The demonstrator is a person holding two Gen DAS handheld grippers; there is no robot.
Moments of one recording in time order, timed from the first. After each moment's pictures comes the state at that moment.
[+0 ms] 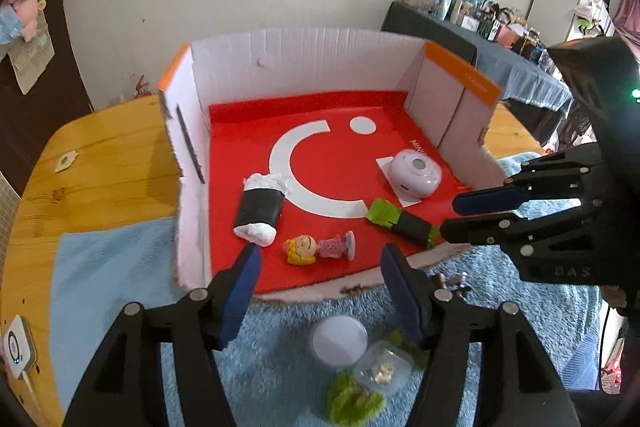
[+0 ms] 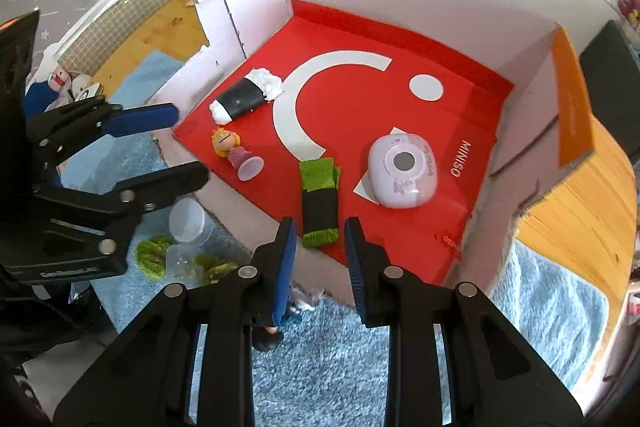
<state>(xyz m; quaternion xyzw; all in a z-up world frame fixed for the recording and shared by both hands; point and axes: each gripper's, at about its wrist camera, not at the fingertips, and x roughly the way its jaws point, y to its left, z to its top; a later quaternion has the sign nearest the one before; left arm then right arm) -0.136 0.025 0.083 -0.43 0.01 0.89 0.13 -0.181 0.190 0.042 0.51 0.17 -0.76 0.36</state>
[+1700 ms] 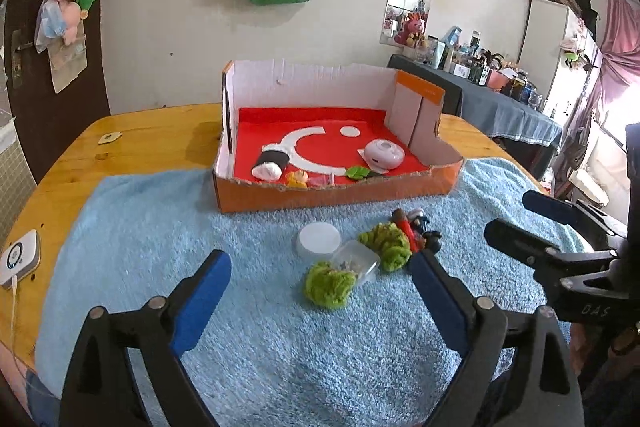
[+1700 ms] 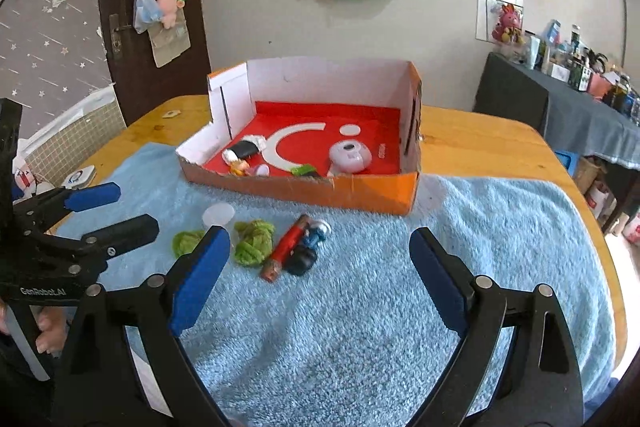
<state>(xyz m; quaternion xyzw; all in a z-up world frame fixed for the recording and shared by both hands) -0.008 0.009 0.074 -0.33 -0.02 0.94 0.12 -0.026 0.251 0.046 0.31 0.05 -0.92 0.23</state>
